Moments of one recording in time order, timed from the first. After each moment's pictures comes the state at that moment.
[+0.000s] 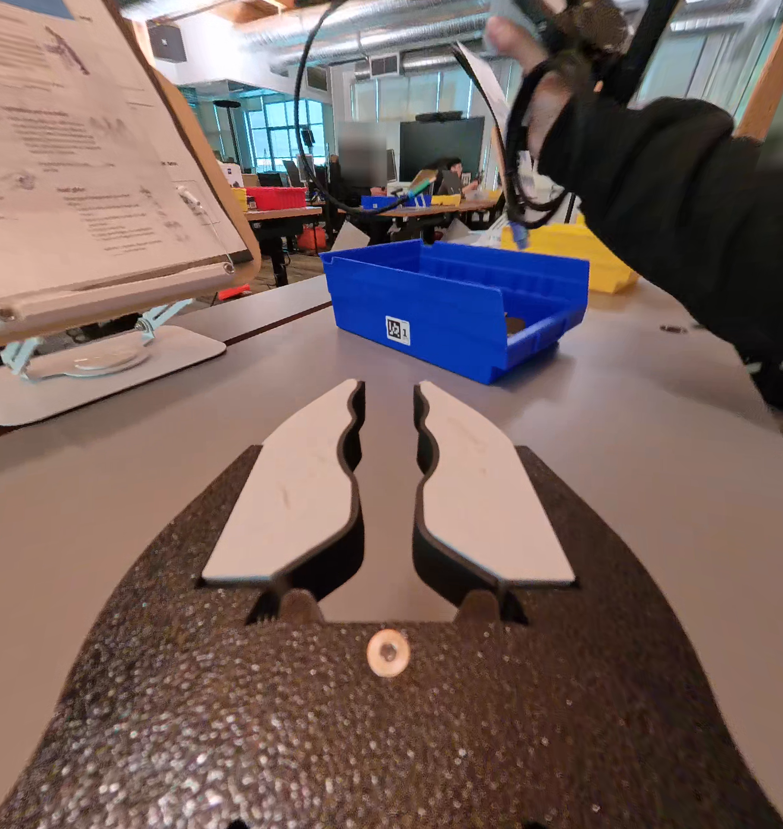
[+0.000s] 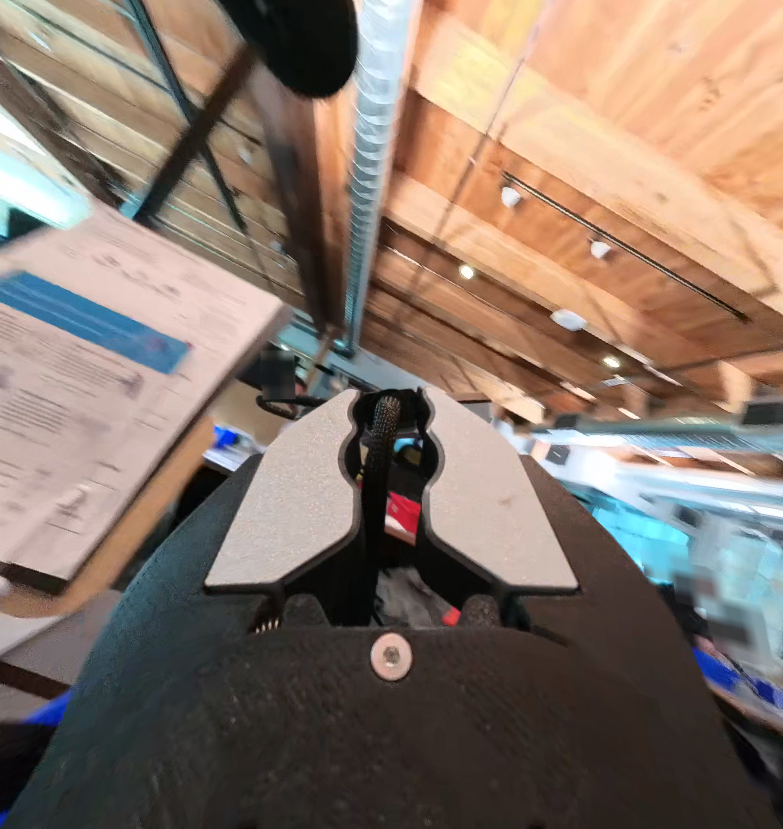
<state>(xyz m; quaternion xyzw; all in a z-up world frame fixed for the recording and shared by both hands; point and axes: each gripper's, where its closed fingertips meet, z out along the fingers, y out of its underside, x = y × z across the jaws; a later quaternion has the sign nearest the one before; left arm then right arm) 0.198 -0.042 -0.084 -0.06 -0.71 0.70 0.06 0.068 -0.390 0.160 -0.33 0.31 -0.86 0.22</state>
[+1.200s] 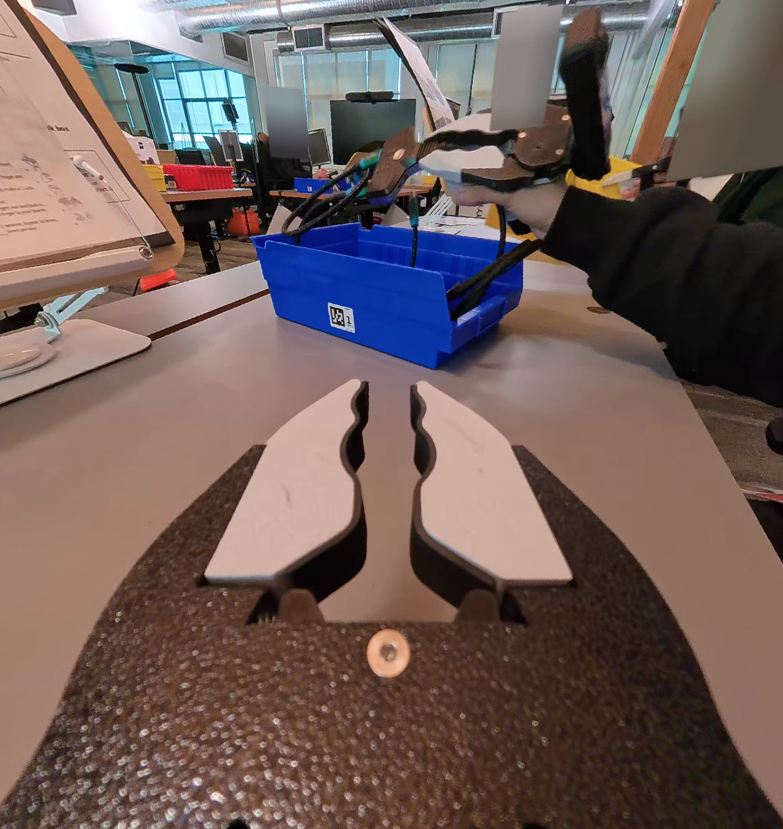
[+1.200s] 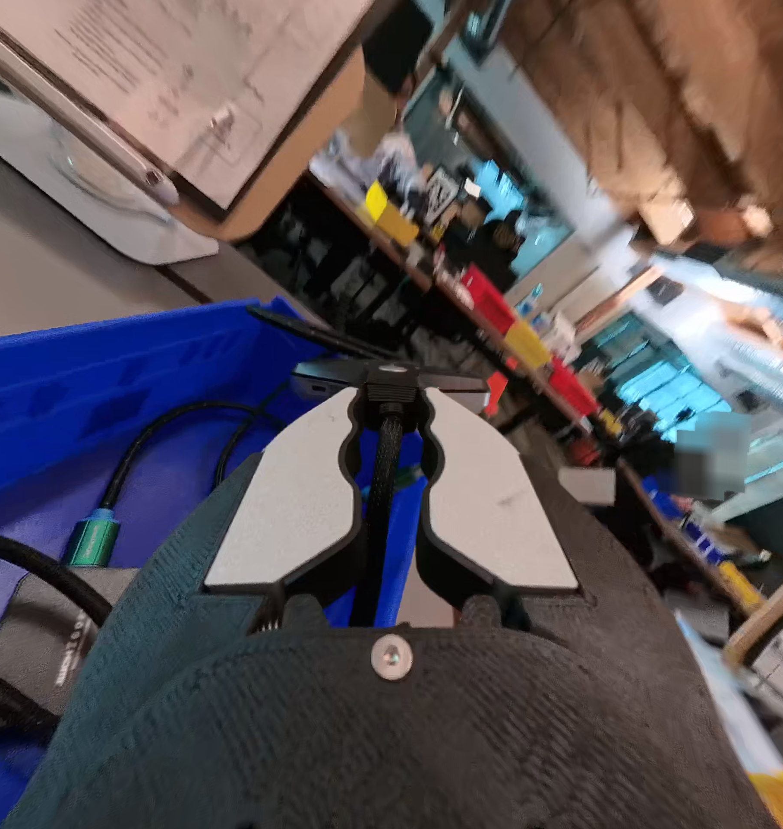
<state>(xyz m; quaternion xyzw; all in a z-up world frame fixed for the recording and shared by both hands) 0.177 -0.039 -0.091 -0.10 -0.71 0.69 0.12 0.044 -0.374 -0.004 -0.54 0.50 -0.68 0.06</state>
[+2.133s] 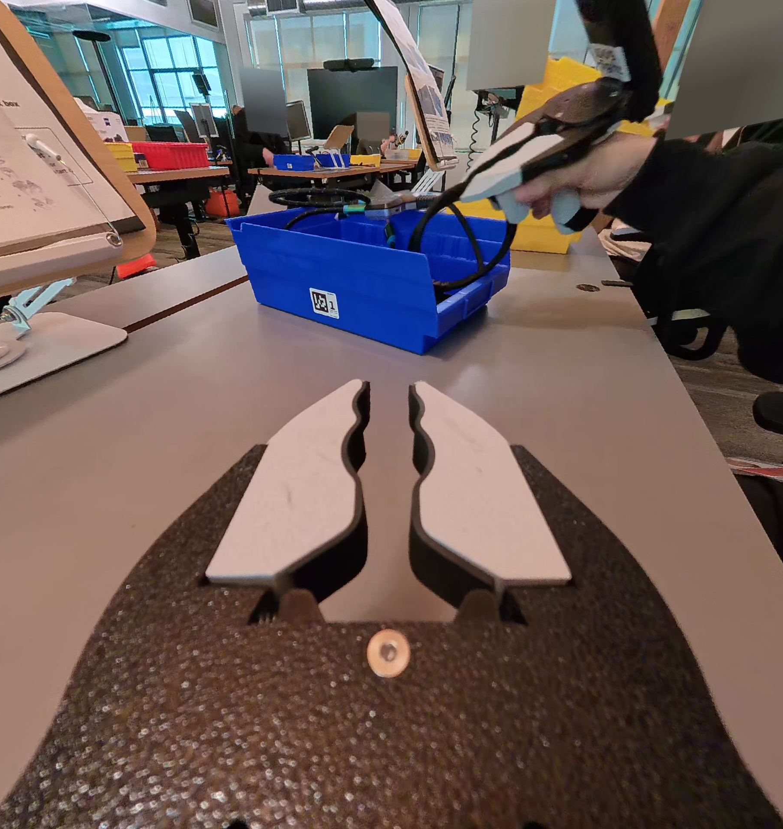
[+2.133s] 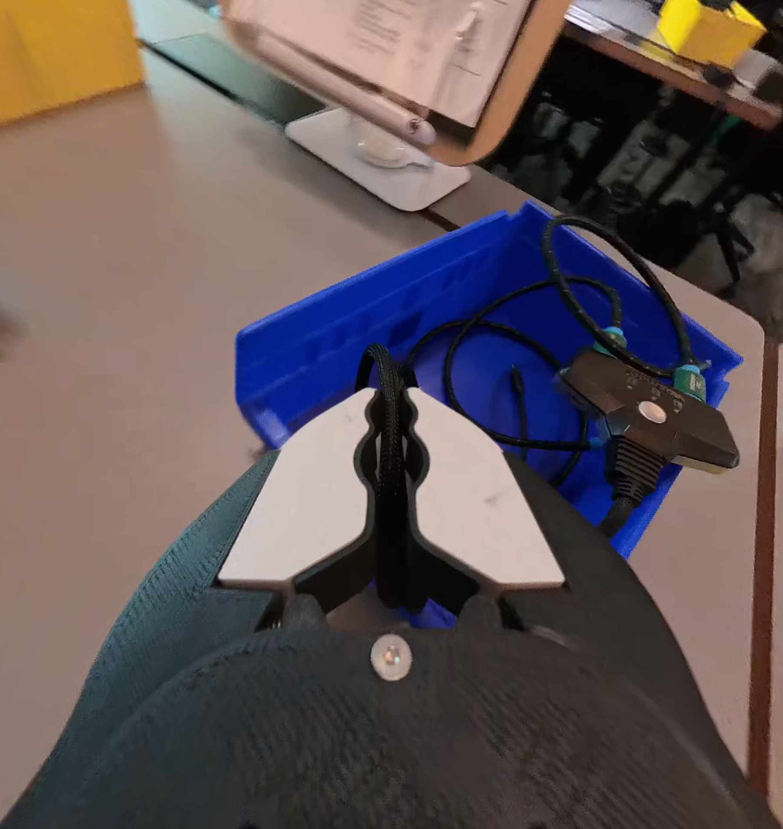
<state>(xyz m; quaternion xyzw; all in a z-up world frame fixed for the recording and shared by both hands) 0.169 -0.041 -0.097 -0.12 -0.72 0.67 0.13 0.023 -0.284 -0.059 -0.60 0.61 -0.43 0.28</state>
